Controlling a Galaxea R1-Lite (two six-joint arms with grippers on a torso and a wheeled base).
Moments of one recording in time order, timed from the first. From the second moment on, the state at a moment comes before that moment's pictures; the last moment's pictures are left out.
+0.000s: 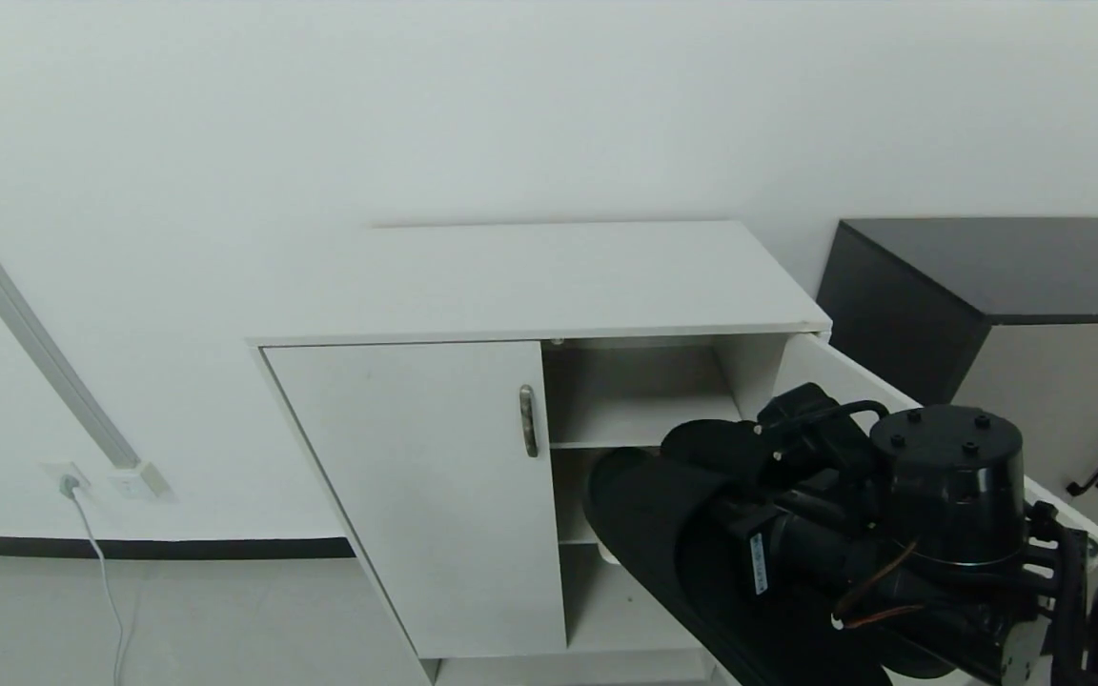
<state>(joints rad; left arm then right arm) 0.00 0.00 0.00 0.00 -0.10 0.02 0.81 1.67 -0.62 -0.73 -0.22 0.11</state>
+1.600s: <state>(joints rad) 0.00 0.00 0.00 0.00 -0.10 0.02 0.81 1.67 -0.61 -0.75 -0.22 0.10</state>
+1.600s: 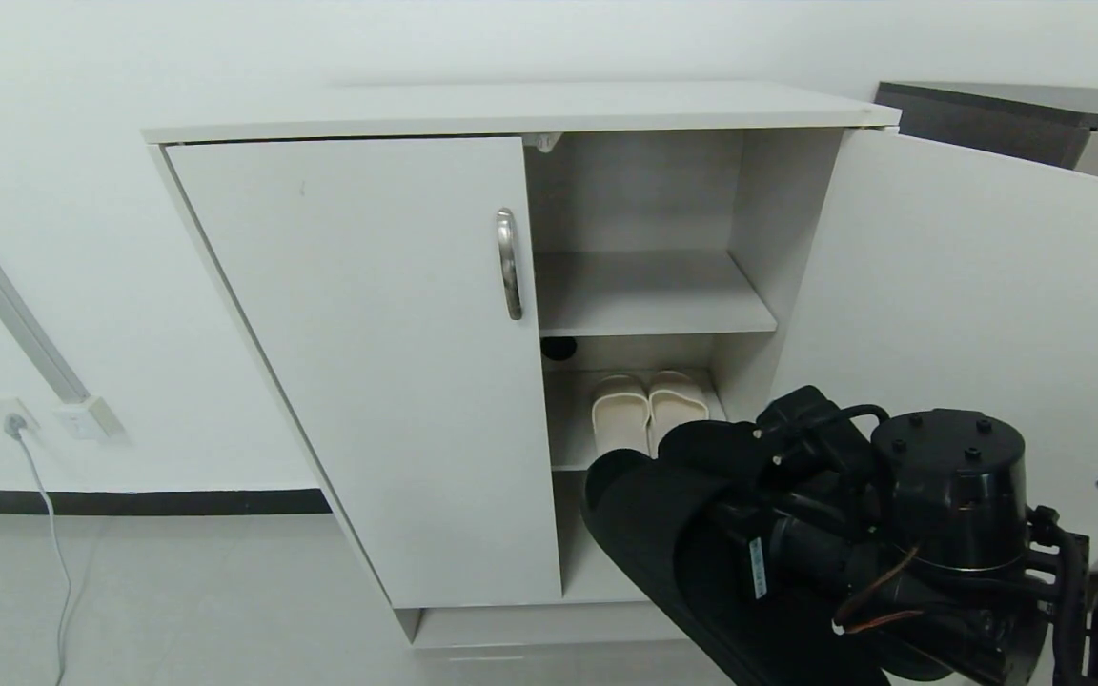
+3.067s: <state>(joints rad) 0.00 0.00 0.00 0.00 -0.10 0.03 0.88 1.99 -1.56 -0.02 -0.86 0.36</state>
